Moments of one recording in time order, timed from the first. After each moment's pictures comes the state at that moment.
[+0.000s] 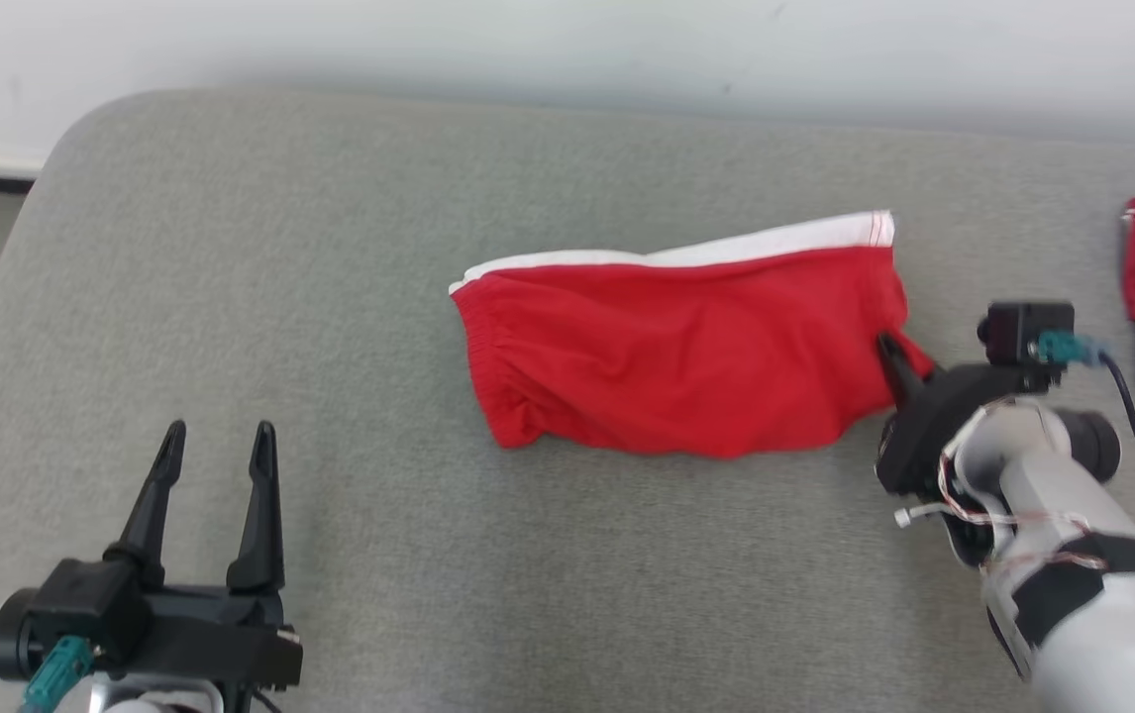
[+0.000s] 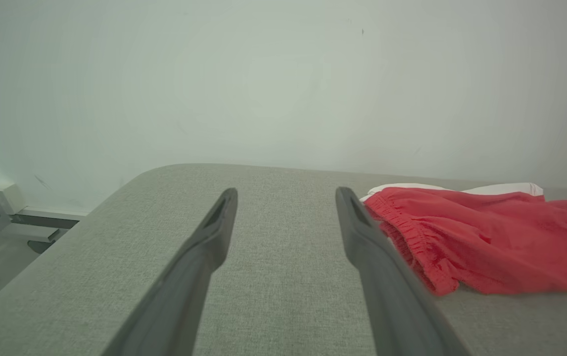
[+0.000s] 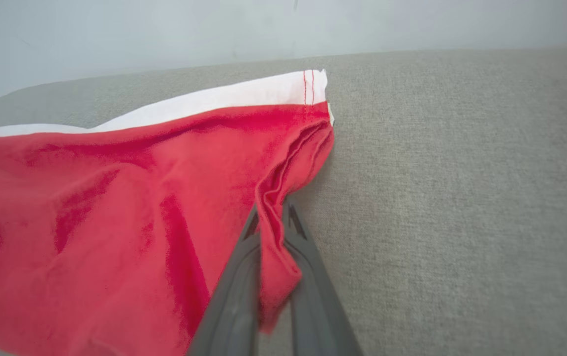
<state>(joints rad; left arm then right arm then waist) -0.19 0.16 -0.04 0.15 -0.27 -0.13 -0.26 -0.78 -0.23 0.31 0.98 0.52 0.13 0.01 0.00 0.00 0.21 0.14</state>
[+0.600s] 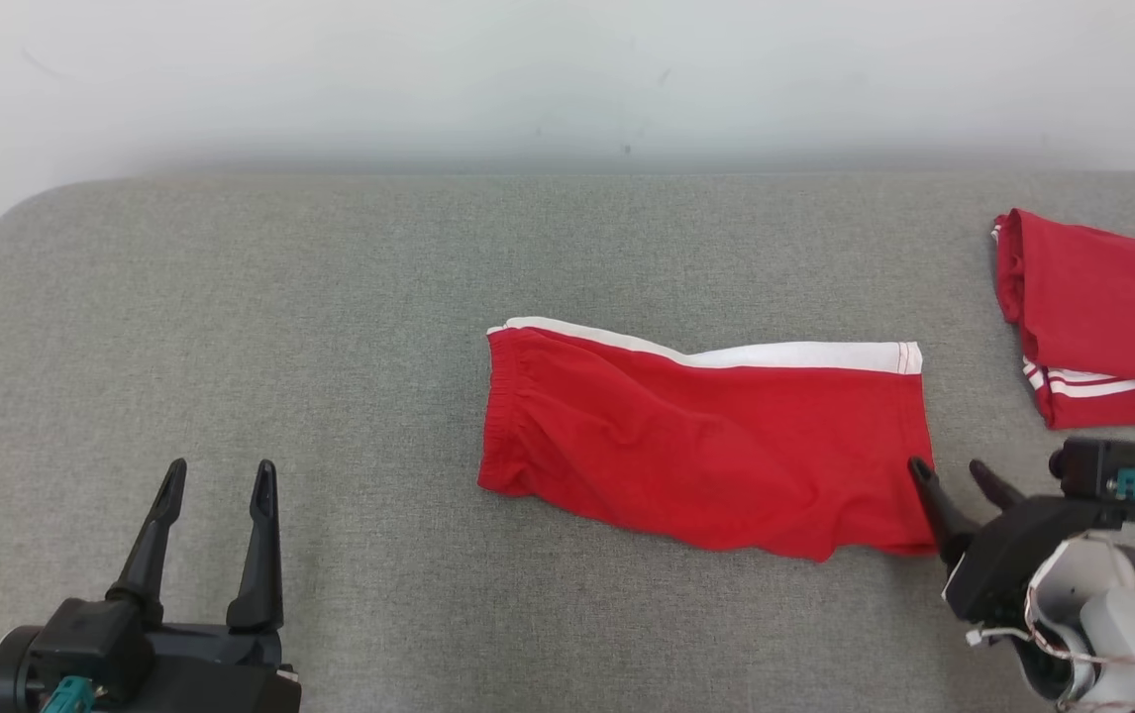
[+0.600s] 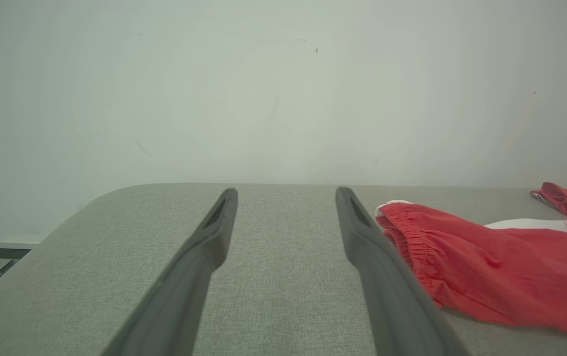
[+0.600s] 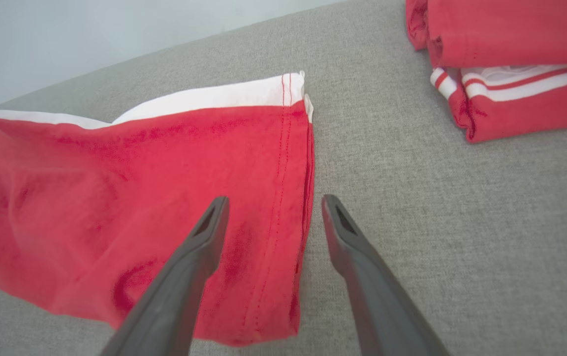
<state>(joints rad) -0.12 0.17 -0.03 0.11 -0.25 -0.13 -0.26 -0.39 -0.34 0.24 0.62 0.65 0.13 0.09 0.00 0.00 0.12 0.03</state>
